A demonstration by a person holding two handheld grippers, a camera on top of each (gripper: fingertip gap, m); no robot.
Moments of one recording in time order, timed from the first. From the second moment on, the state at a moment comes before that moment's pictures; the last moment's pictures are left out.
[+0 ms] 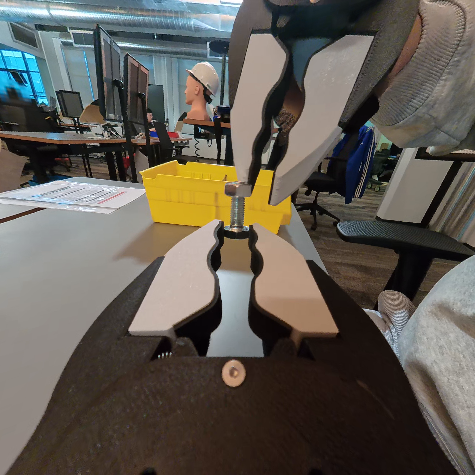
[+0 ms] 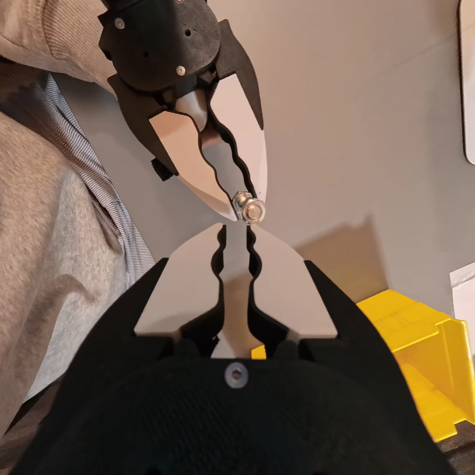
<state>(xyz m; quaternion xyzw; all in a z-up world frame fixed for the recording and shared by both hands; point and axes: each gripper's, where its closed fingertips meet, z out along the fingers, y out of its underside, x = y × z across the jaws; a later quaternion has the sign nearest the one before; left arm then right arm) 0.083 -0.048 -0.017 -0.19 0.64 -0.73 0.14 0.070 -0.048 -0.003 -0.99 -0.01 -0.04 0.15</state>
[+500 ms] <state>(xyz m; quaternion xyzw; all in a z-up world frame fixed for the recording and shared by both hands) 0.076 -0.056 -0.020 -0.16 0.66 -0.72 0.15 0.070 -0.033 -0.002 -0.98 -0.02 -0.05 0.17</state>
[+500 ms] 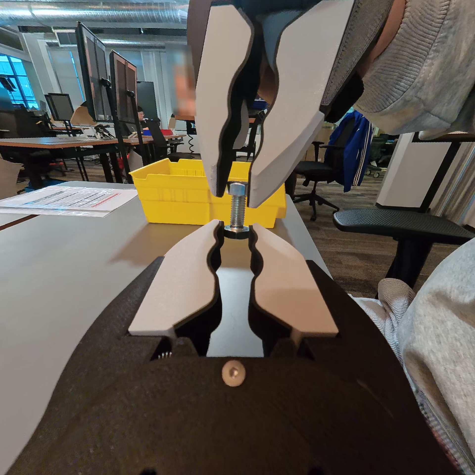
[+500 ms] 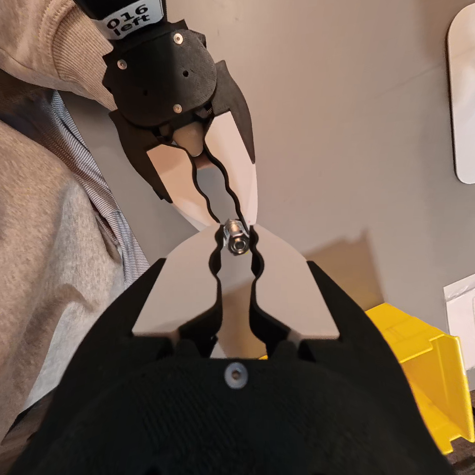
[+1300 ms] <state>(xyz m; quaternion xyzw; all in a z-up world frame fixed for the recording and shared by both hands) 0.084 -0.047 -0.015 -0.18 0.64 -0.73 0.17 0.104 -0.038 0.077 -0.94 0.07 -0.07 0.32</state>
